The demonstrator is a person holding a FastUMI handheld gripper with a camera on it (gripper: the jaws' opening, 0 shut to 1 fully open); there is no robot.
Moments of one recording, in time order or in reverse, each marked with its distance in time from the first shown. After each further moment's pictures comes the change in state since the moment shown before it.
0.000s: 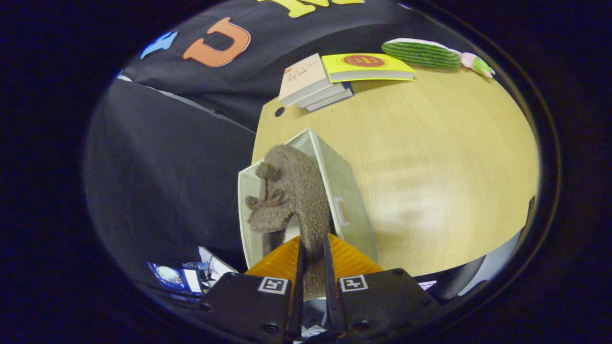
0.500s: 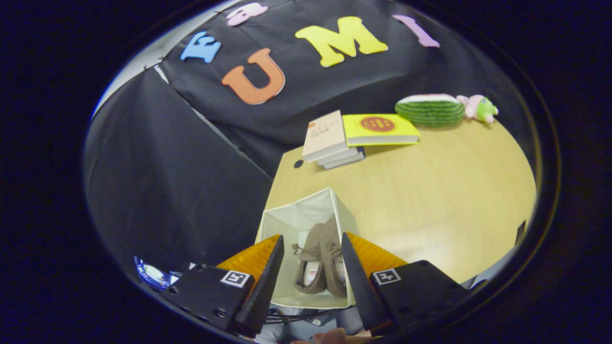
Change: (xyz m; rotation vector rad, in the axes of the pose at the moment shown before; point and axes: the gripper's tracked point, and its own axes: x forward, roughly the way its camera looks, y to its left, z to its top) arm -0.074 0.023 0.048 -0.197 -0.421 -0.002
